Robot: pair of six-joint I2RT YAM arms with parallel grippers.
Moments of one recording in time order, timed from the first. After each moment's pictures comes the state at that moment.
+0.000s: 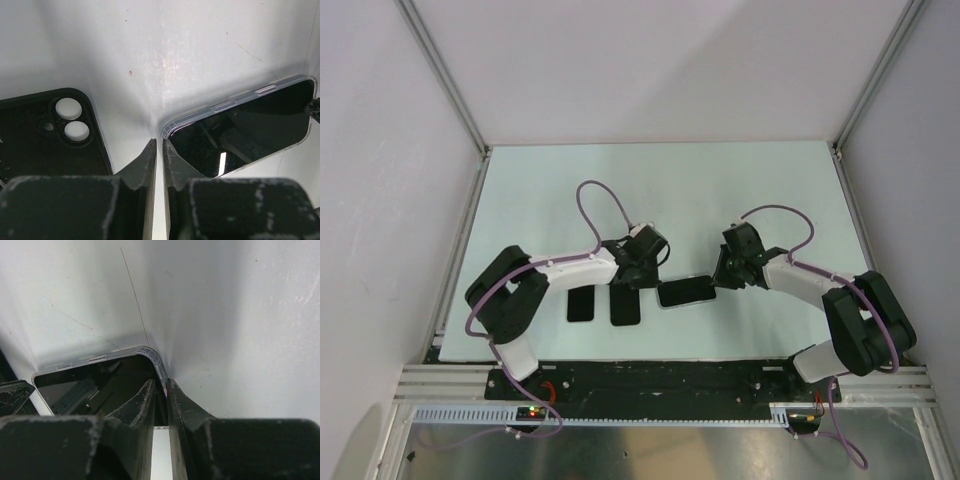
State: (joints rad) left arm -0.85 1.73 1.03 -0.36 -0.13 -0.83; right arm 0.47 1.46 0.70 -0.26 -0.03 0.71
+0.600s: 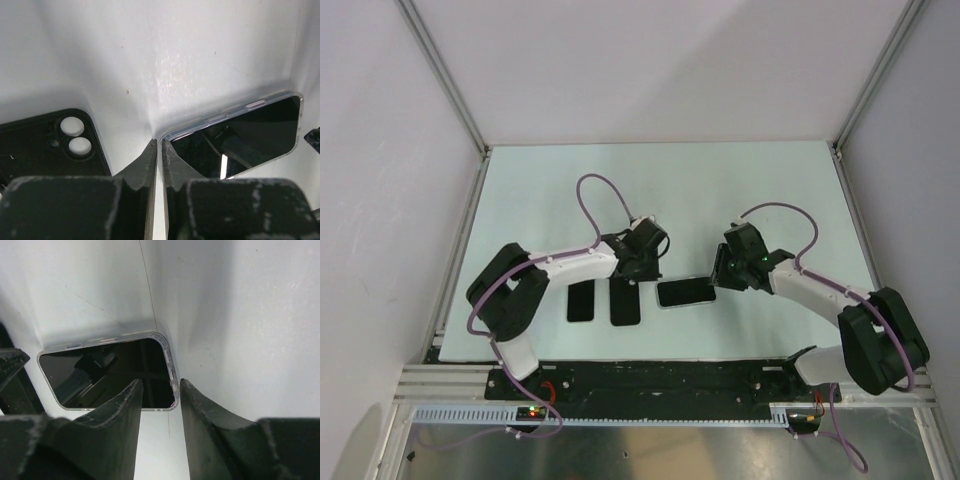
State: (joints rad) left arm -0.83 1.75 1.06 -0.36 -0.12 -0.78; right arm 0.50 1.37 0.70 -0.33 0.00 0.67
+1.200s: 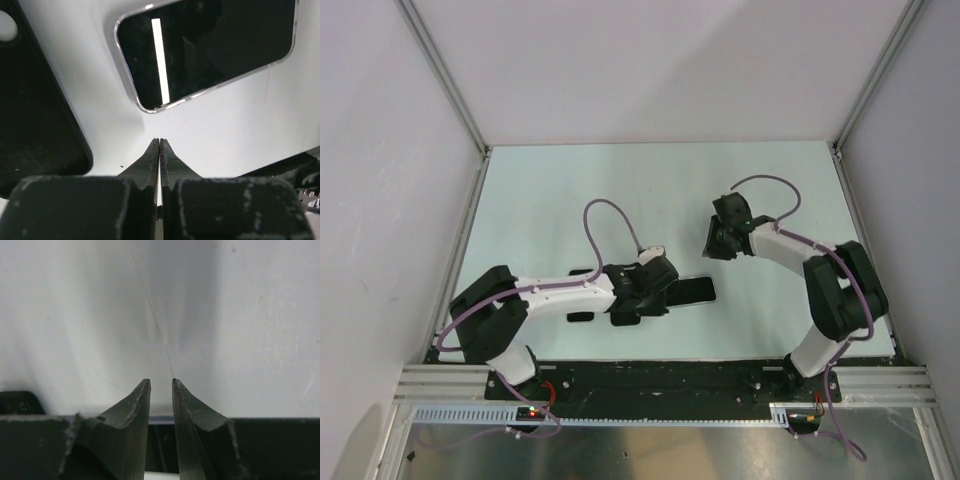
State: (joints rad) left arm -1.04 1.59 0.94 -0.41 -0.16 -0.95; right arm 0.43 1.64 0.99 -0.33 0.01 0.63
